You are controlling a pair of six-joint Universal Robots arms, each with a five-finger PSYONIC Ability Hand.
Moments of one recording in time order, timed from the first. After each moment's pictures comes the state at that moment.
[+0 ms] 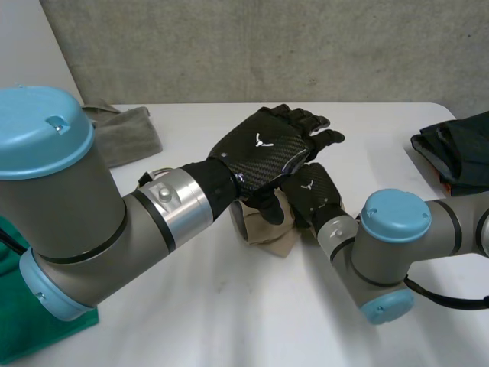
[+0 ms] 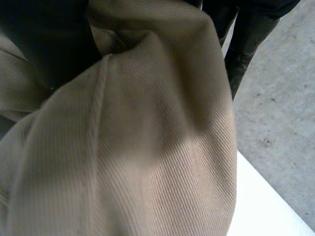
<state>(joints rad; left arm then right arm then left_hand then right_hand) 4.06 -1.87 -1.39 3.24 -1.08 3.43 2.11 -0.86 1.50 -0.53 1.46 2.67 0.17 0.20 0.21 0.20 0.04 0.85 1.16 1.13 1.16 0.86</state>
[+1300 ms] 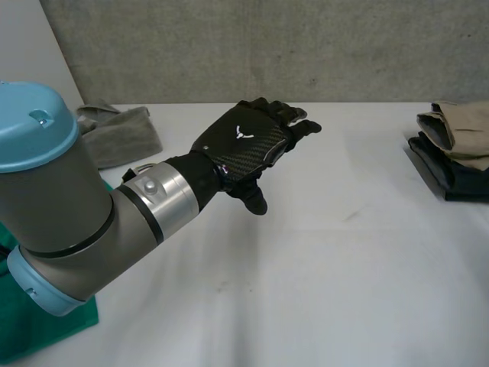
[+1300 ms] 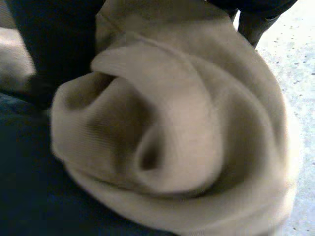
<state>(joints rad) 4.09 -1.85 -1.42 3.25 -1.12 3.44 1.13 -0.50 0.98 -0.95 0.71 3.19 0.17 0.20 0.21 0.20 0.04 0.36 0.48 0.51 0.56 0.34</state>
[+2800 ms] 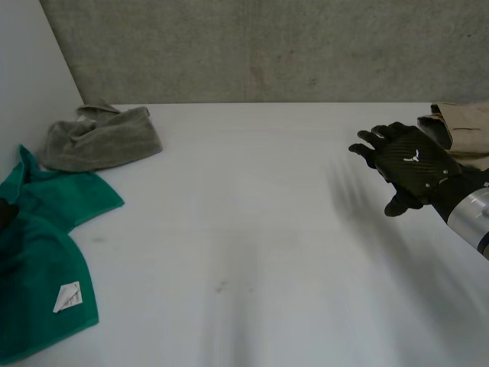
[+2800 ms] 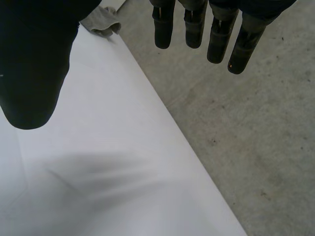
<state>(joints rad) 5.03 -2.06 -1.68 3.31 -1.44 4.18 1.57 -1.39 1.83 -0.32 0.86 2.49 0.52 0.50 0.49 0.50 0.32 0.19 0.22 0.21 0.24 0.06</state>
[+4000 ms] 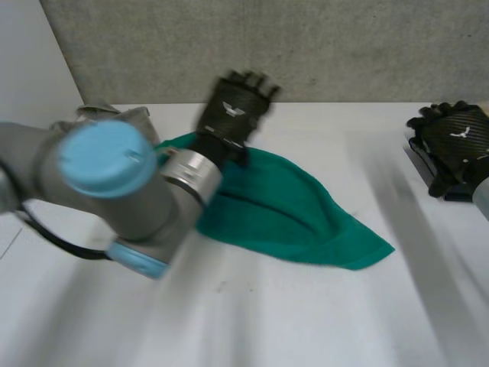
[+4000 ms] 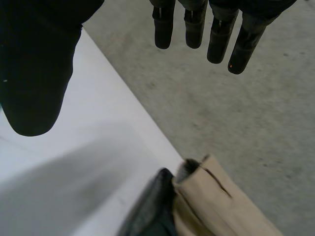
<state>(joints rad) 4.06 -2.10 -1.29 3.57 -1.46 3.55 1.59 -1.44 1.77 -0.27 1.24 2.53 0.19 0.20 0.21 0.20 0.04 0.19 0.22 0.21 0.24 0.06</state>
